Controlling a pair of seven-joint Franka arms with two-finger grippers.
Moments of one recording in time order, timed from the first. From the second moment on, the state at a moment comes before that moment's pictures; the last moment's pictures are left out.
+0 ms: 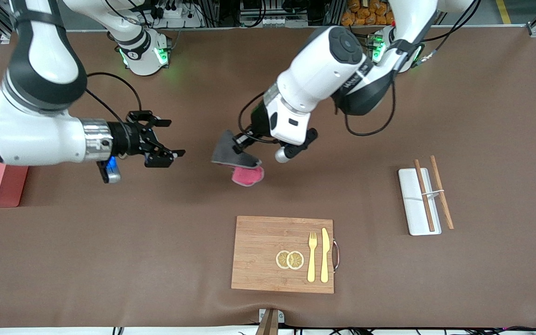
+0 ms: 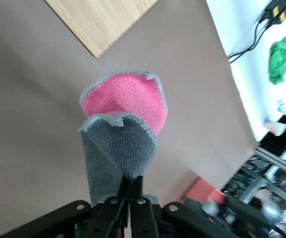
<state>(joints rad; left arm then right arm) -0.45 0.50 -0.40 -1.36 -0.22 2.39 -1.46 0.16 0.31 0.05 -1.59 0.77 1.59 1.20</state>
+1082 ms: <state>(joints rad) -0.52 0.57 -0.40 -1.34 -0.22 2.62 -1.69 0.25 0.39 0.04 -1.62 0.94 1.74 1.21</state>
